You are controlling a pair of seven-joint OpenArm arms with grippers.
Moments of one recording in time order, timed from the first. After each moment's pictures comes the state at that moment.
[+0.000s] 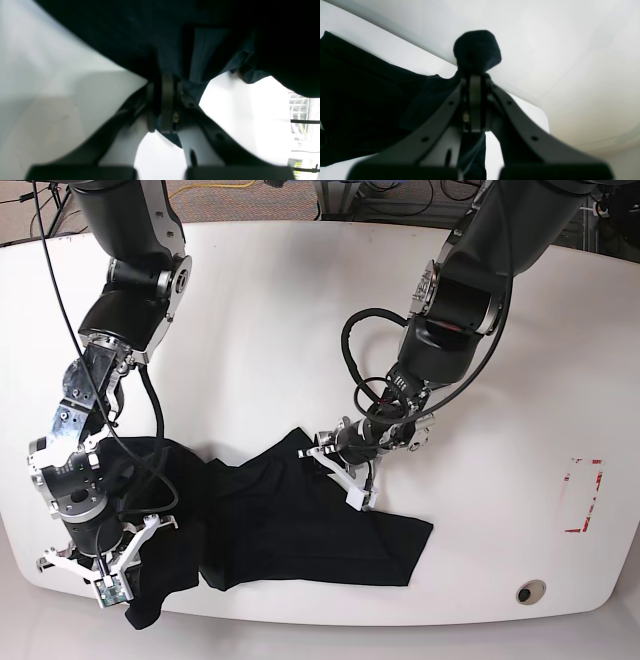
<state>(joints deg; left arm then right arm) -37.2 6.7 14.0 20.3 -39.1 -19.8 20.6 29.7 10.2 15.7 101.5 -3.3 36.3 -48.8</state>
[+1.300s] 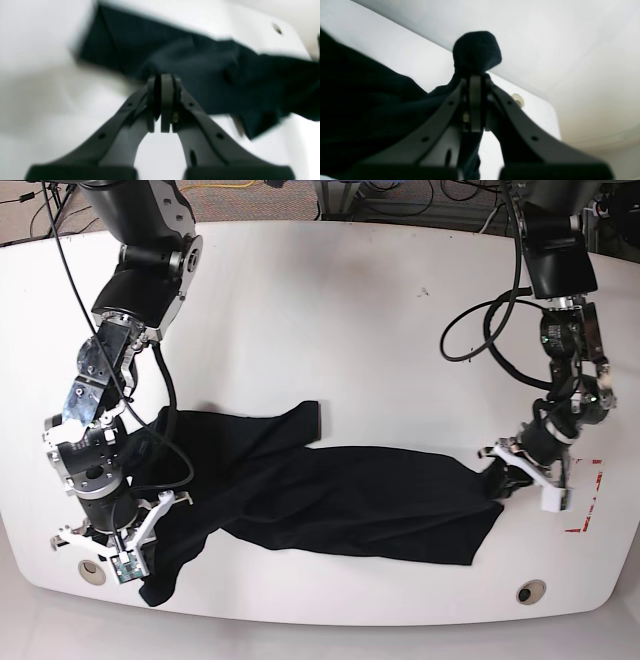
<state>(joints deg) -12.9 -18.1 -13.8 84.5 -40.4 -23.5 45.0 24.0 7.2 15.4 105.8 -3.7 36.1 -49.3</state>
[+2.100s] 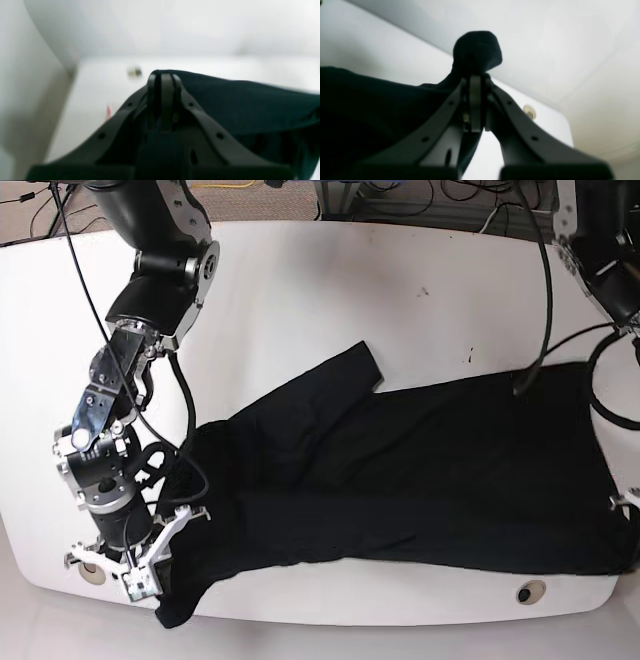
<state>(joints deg) -24.0 -27.9 -31.0 96.7 -40.5 -26.4 55.9 27.7 4.1 15.1 105.5 -3.4 36.3 -49.5</state>
